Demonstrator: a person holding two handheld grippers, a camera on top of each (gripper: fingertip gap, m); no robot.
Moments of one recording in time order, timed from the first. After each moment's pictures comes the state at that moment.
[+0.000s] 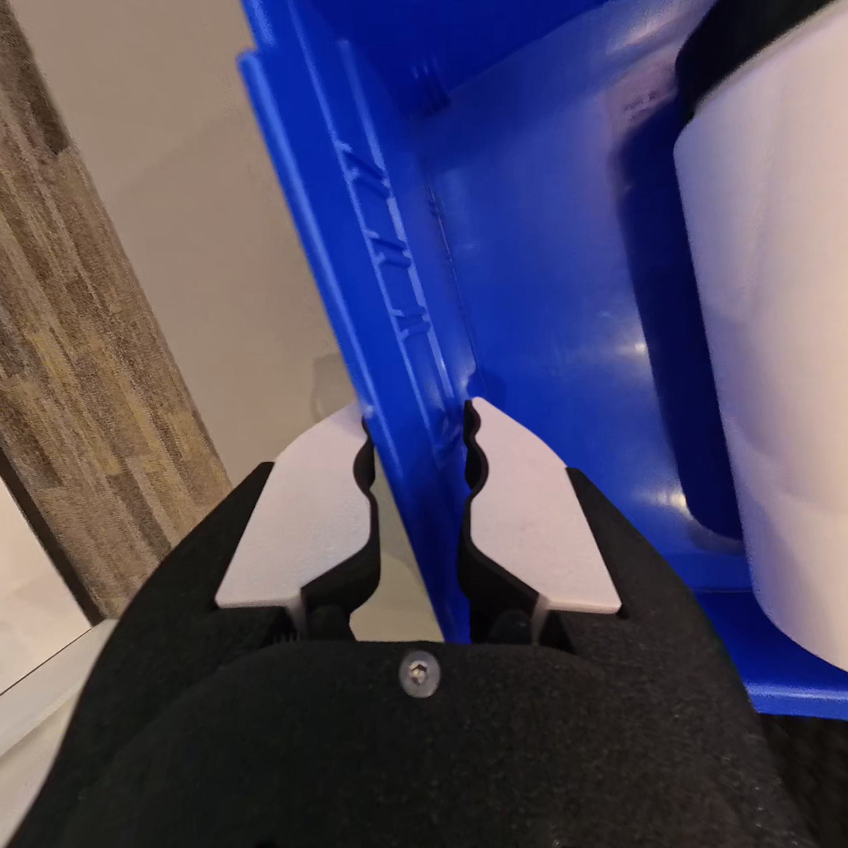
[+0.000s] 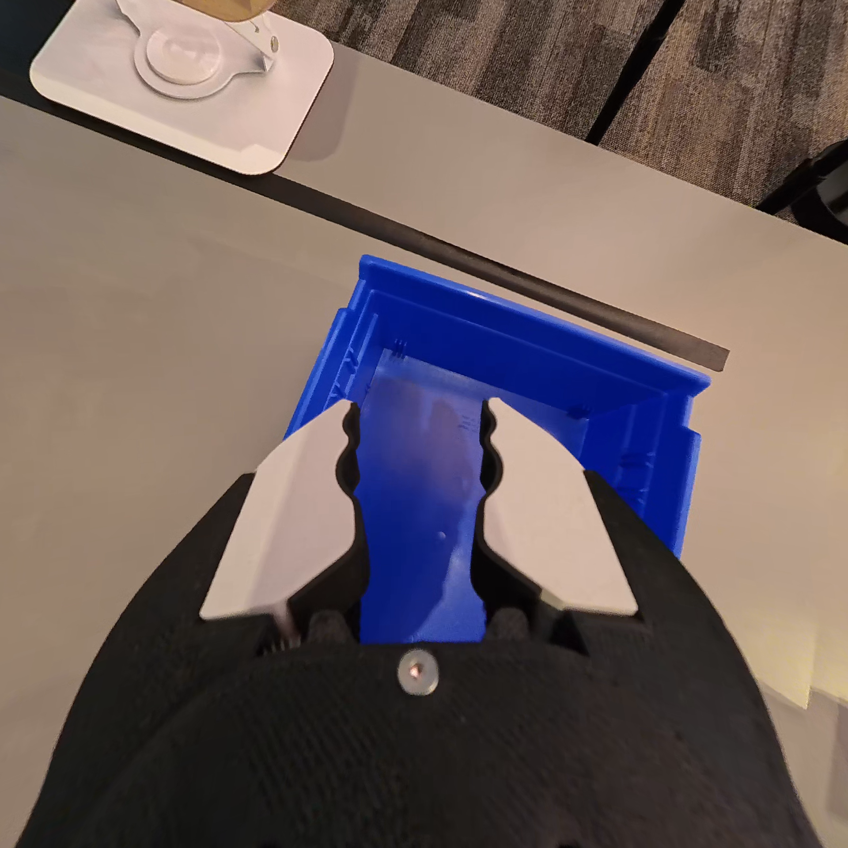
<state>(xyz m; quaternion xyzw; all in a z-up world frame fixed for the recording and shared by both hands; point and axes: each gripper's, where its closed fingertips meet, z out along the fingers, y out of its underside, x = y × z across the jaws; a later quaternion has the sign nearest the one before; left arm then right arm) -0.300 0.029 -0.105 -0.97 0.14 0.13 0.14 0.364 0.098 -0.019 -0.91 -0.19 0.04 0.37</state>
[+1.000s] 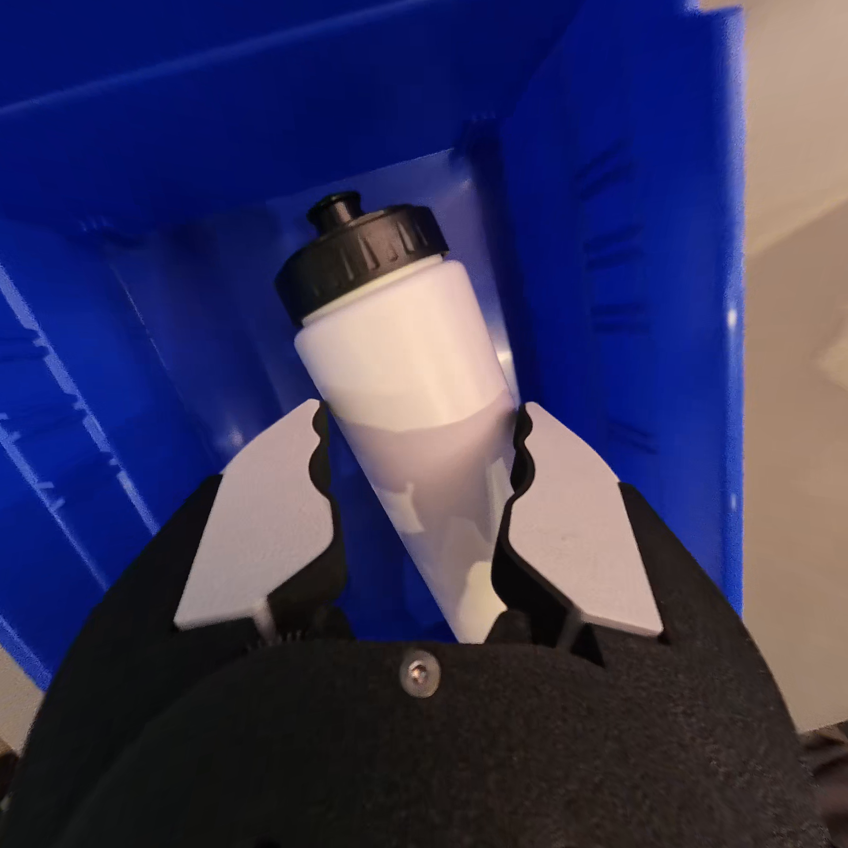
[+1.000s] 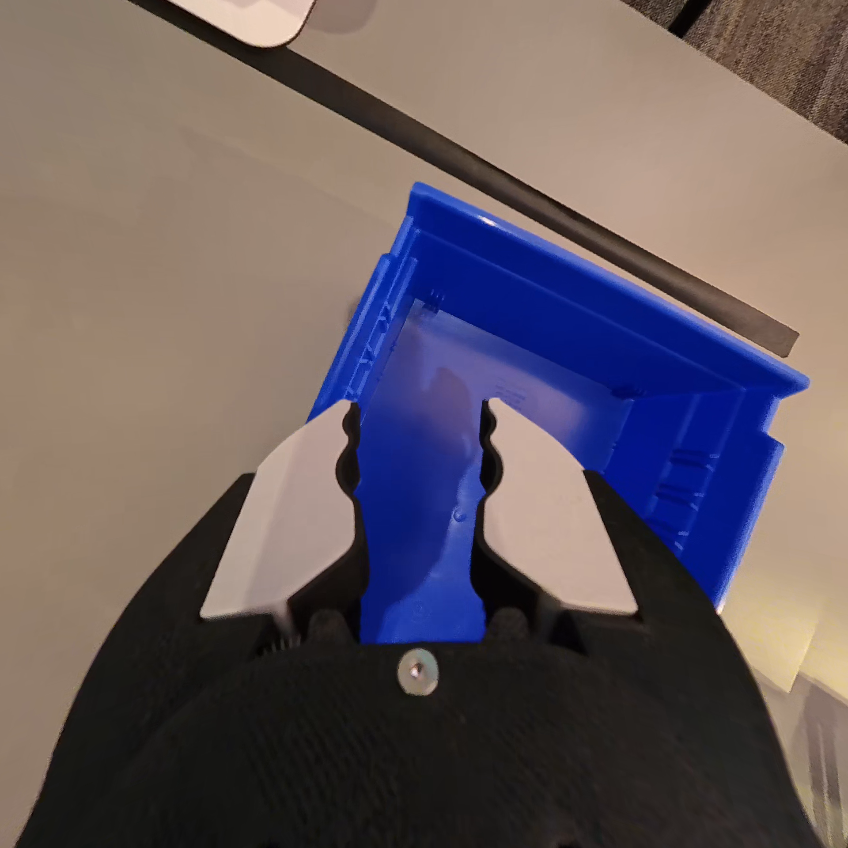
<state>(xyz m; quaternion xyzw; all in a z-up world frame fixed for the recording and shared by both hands) -0.170 0.054 -0.110 -0.98 0.09 -0.06 0.14 0.345 0.089 -0.053 -0.93 -0.23 0.02 0.28</state>
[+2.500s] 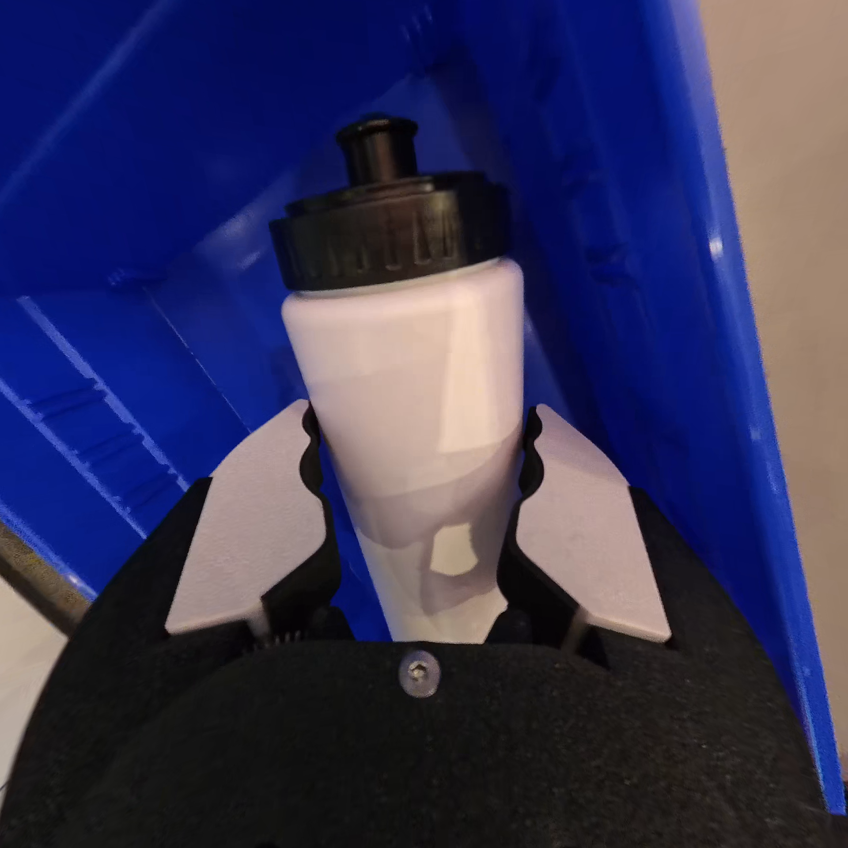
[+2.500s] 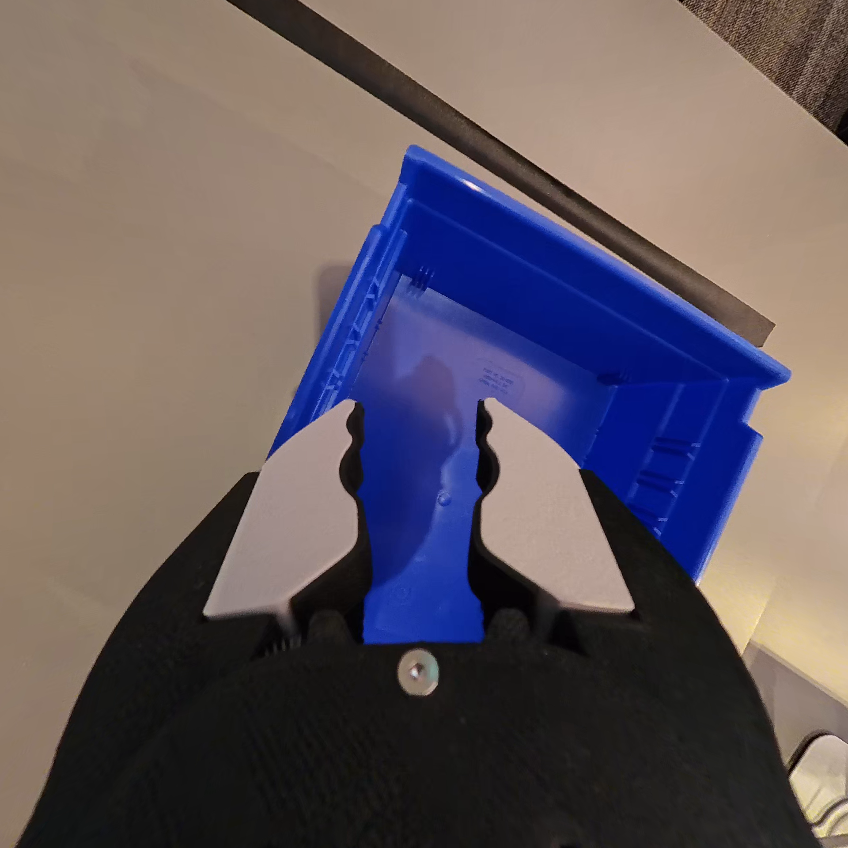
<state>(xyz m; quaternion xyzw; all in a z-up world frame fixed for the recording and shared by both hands) -0.167 0.046 -0.119 -0.97 0.21 0.08 0.09 0.351 0.087 -0.059 -0.93 -0.25 -0.02 0.26</state>
